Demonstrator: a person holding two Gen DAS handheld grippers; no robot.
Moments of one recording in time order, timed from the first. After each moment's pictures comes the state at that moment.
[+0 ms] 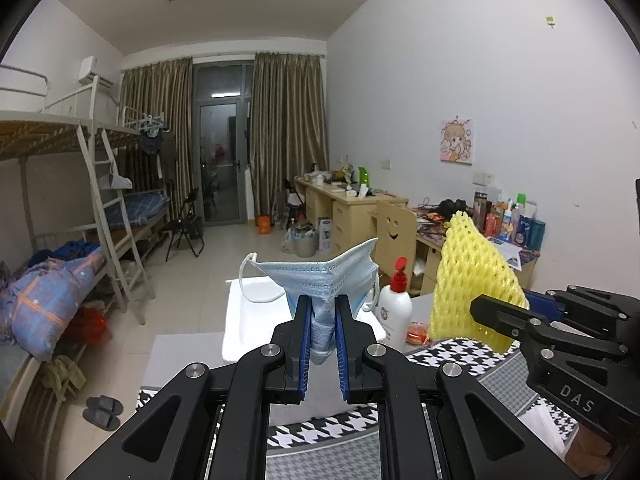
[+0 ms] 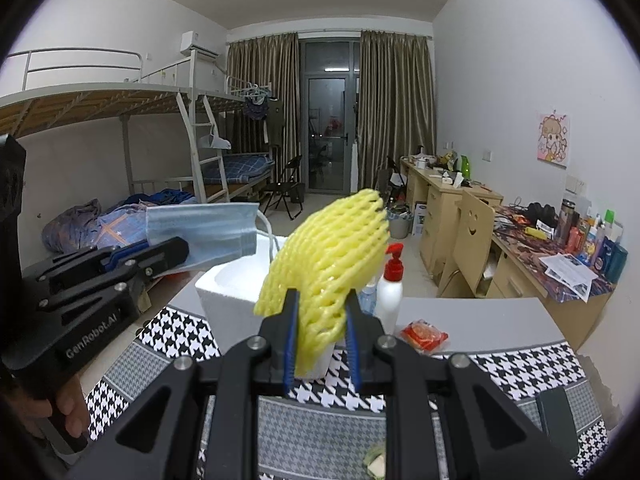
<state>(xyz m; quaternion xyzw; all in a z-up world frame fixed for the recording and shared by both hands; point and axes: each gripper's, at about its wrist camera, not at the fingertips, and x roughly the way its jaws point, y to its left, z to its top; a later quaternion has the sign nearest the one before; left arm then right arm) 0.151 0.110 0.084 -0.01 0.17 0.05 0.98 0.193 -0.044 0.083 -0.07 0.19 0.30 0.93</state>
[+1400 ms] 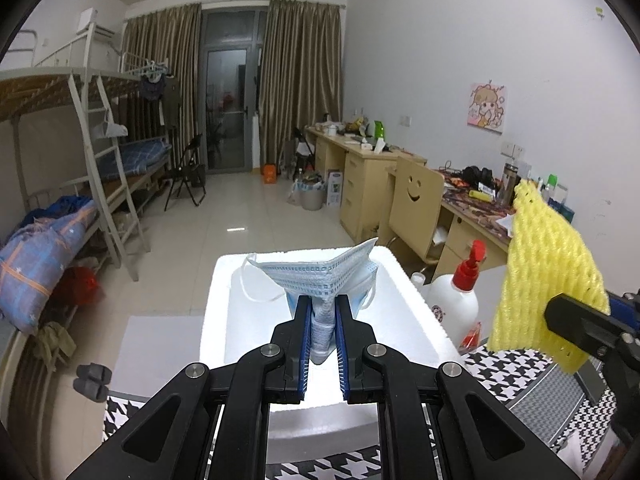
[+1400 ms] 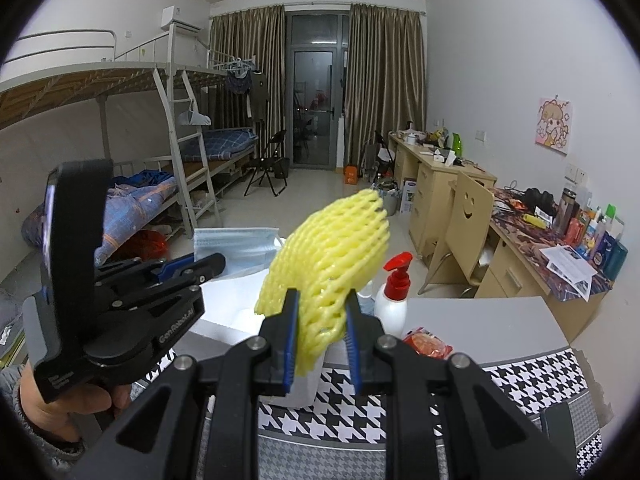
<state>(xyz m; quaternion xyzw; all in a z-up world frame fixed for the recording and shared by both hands) 0.271 0.158 0.037 -0.05 0.26 0.06 0.96 0.248 0.009 0.083 -0.09 0.24 0.26 0.93</state>
